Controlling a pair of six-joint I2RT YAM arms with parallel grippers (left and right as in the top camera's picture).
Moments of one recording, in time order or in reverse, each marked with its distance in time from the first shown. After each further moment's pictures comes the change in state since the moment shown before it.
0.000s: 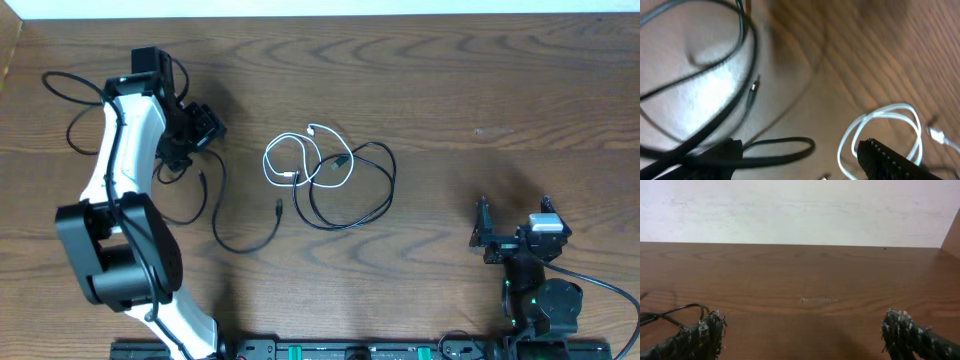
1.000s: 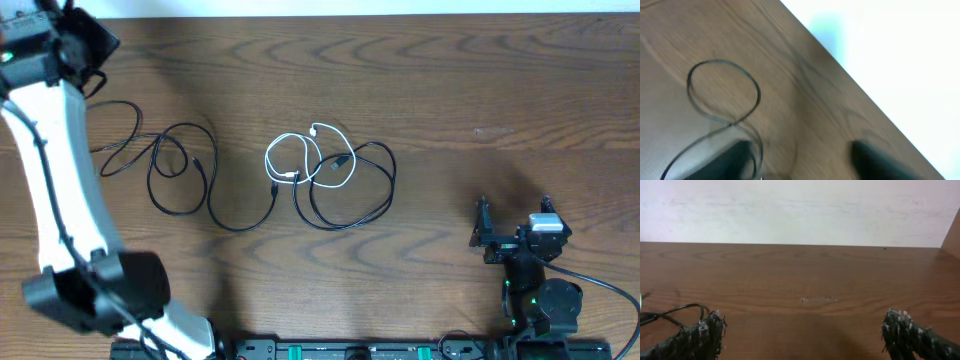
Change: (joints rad) left arm 0.163 -0.103 0.505 0.027 -0.155 -0.002; right arm 0.000 0.000 0.000 0.000 0.000 0.000
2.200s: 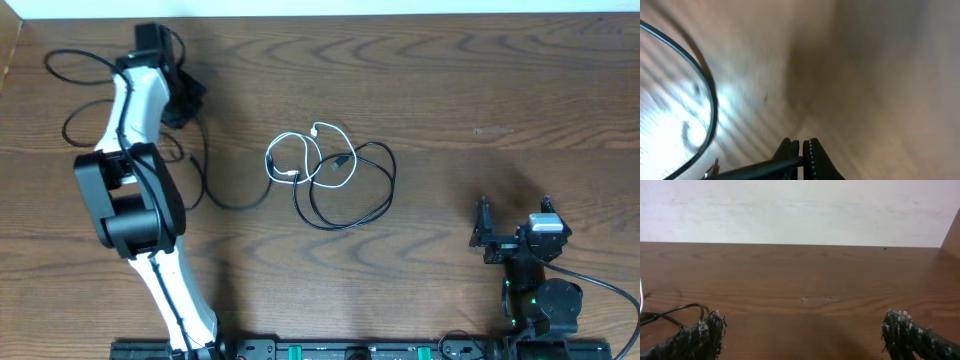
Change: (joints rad) left arm -0.127 0.406 -0.173 0.148 0.035 -0.179; right arm 0.000 0.000 0.000 0.000 0.000 0.000
